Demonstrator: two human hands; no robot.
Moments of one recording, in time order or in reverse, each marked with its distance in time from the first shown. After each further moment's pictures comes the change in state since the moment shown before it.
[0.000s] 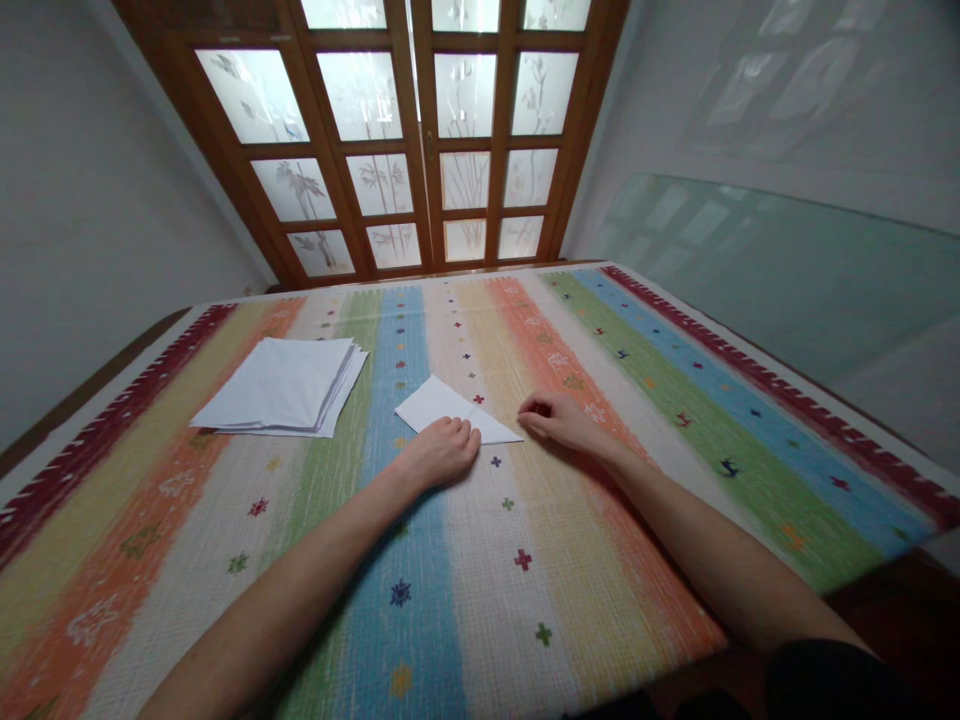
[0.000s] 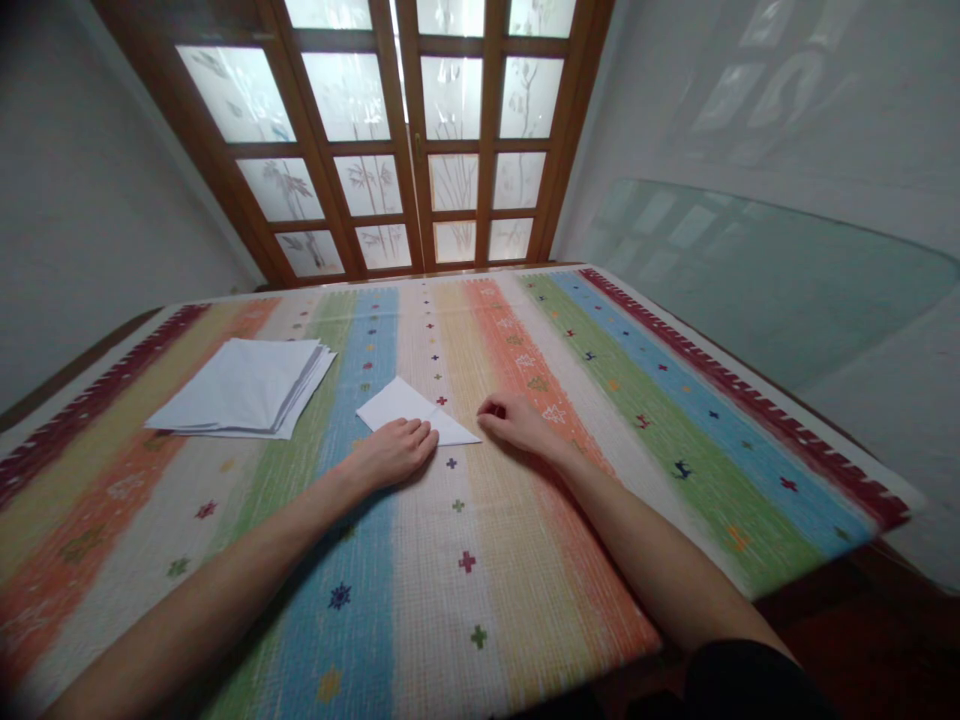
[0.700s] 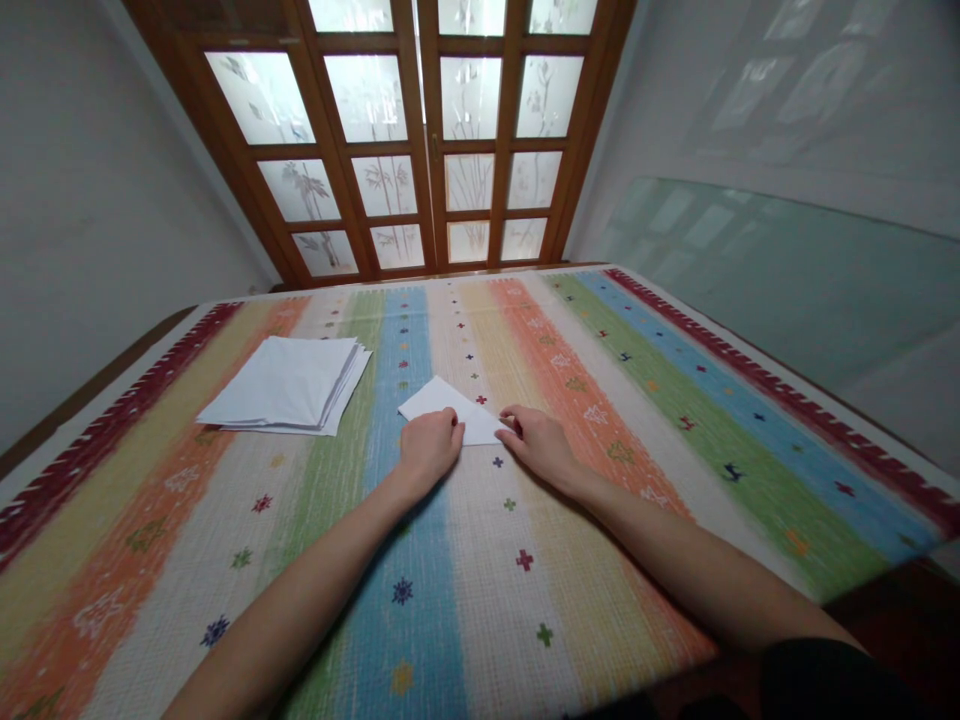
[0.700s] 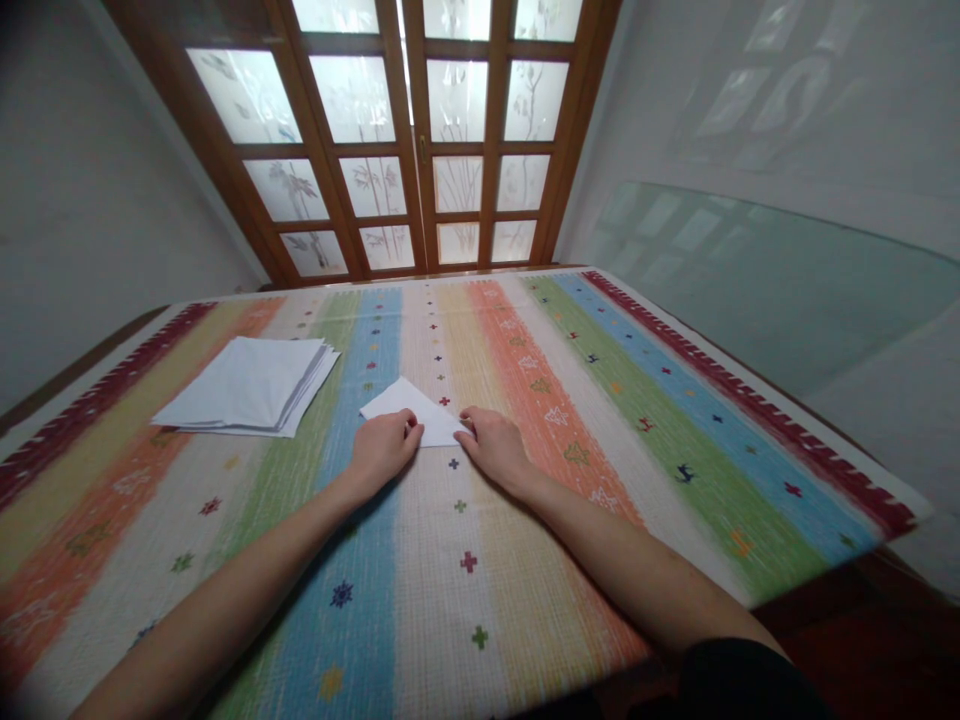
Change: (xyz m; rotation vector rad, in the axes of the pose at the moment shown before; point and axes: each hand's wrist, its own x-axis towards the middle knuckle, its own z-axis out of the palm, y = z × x) left_hand 0.000 0.005 0.001 -0.372 0.051 -0.789; right_hand -0.011 -0.032 0.048 -0.317 0.195 0.051
